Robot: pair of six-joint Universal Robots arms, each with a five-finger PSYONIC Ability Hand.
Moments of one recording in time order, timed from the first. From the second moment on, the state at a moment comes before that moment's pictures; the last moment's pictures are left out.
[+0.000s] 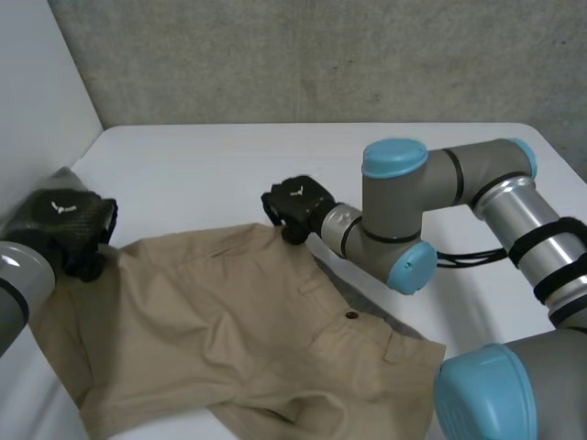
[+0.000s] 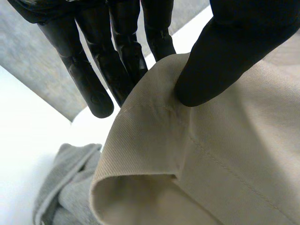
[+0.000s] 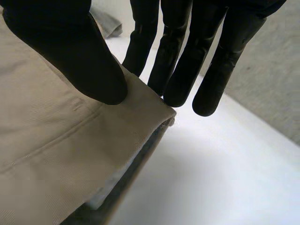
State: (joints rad) left arm 4.47 -1.52 -1.77 2.97 -1.63 3.58; right arm 2.19 -0.28 0.15 0.40 1.20 2.84; left_hand 1.12 1.19 1.19 1.20 0.98; right_hand 0.94 1.16 1.18 1.18 0.98
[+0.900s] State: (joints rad) left arm 4.14 -1.37 -1.69 3.10 -1.65 3.84; right arm 2.06 -0.93 0.75 0.65 1.30 2.89; left_hand 1.12 1.19 1.19 1.20 0.98; right_hand 0.36 0.42 0.40 0.40 0.22
